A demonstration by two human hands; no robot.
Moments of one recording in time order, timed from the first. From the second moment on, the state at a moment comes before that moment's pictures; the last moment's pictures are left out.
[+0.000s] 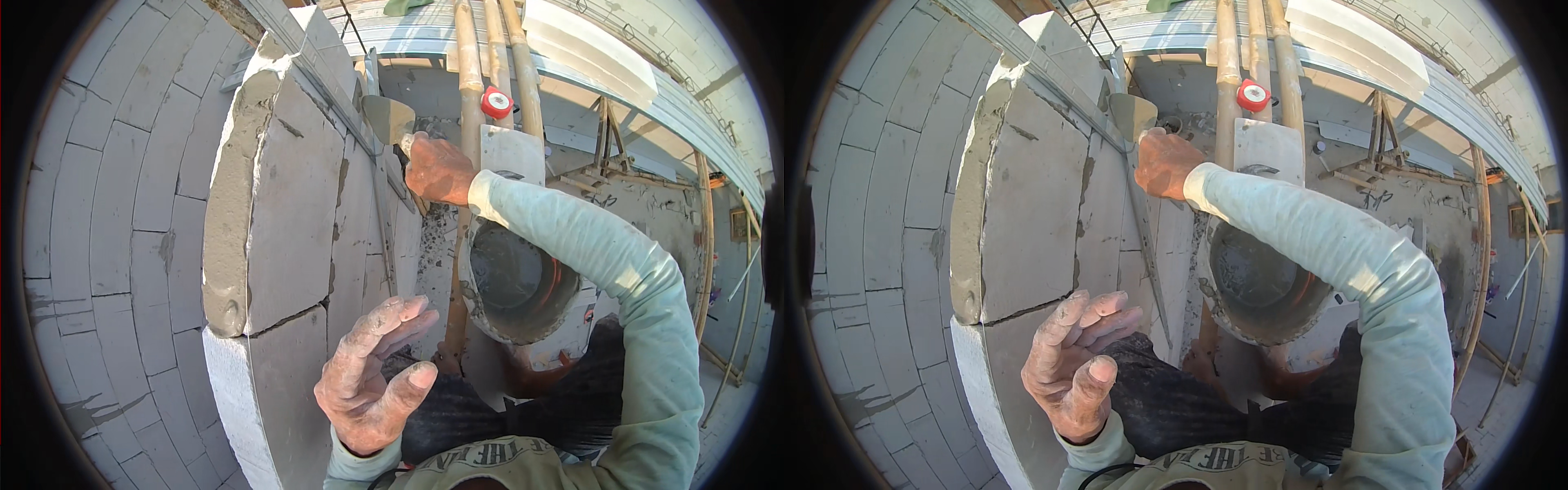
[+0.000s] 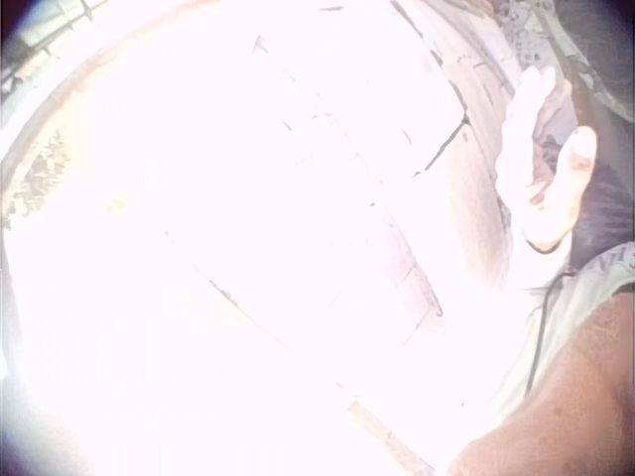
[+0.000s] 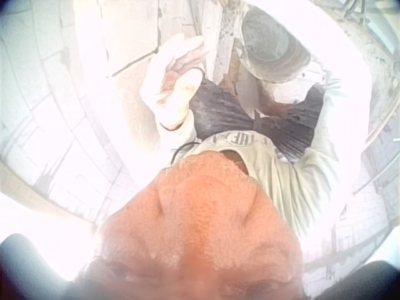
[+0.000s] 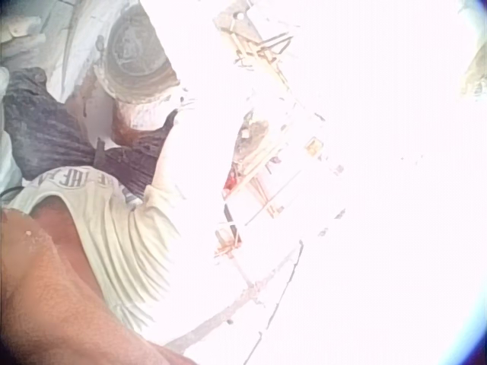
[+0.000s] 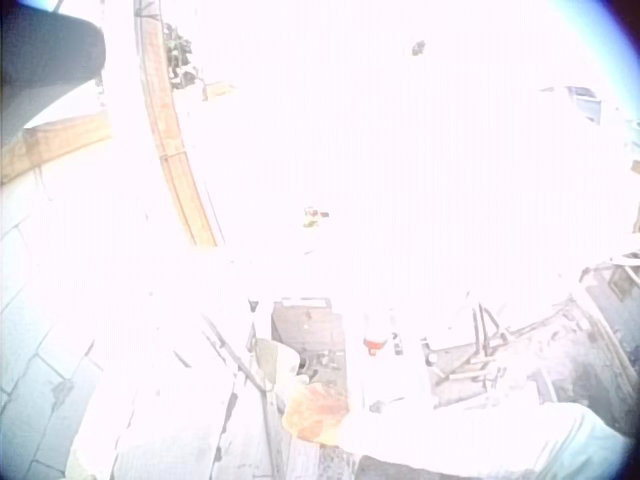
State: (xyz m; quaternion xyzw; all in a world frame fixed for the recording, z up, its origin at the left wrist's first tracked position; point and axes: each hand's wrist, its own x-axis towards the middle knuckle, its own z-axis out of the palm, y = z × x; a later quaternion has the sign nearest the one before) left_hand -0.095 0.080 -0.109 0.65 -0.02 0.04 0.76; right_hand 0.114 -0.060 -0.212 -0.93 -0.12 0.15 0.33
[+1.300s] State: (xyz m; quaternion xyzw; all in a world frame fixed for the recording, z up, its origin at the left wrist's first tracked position) left_hand -0.099 0.078 -0.102 0.64 -0.02 0.00 0.77; right_hand 0.139 -0.094 -0.220 -0.90 -0.42 -0.09 -0.04
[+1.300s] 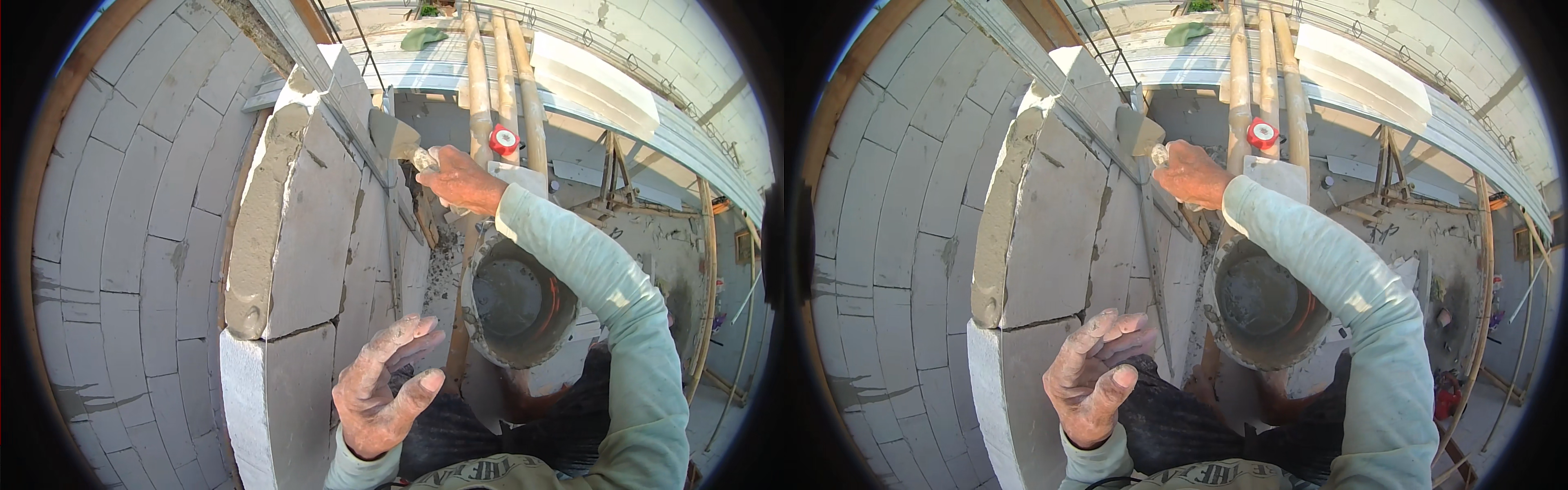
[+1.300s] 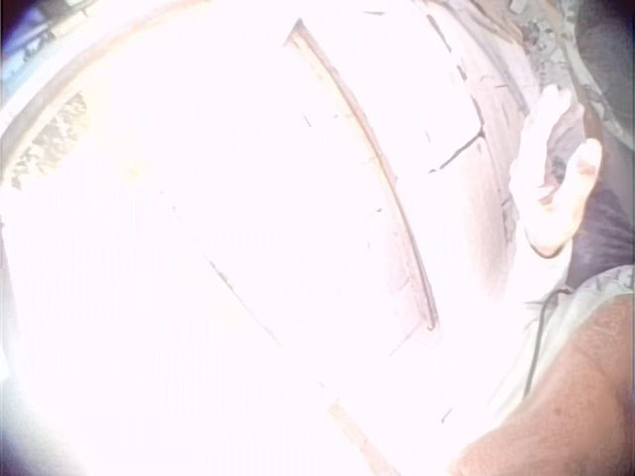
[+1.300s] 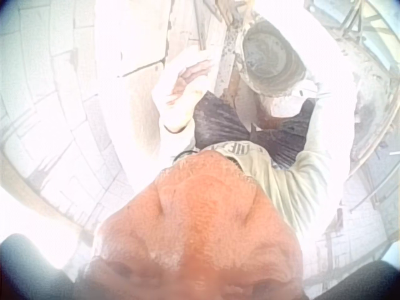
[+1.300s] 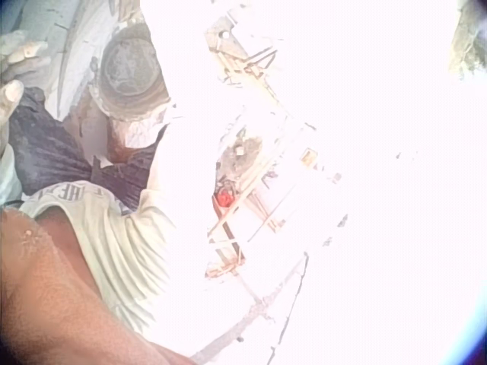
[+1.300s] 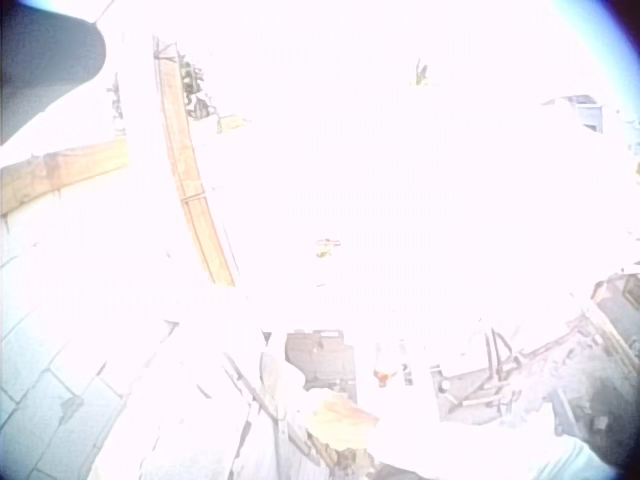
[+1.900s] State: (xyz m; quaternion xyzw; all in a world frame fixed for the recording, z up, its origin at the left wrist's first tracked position) left_hand -0.108 0.092 -0.107 0.67 -0.03 0.00 0.74; right_hand 0.134 -0.137 -0.112 -0.93 -0.22 -0.22 0.21
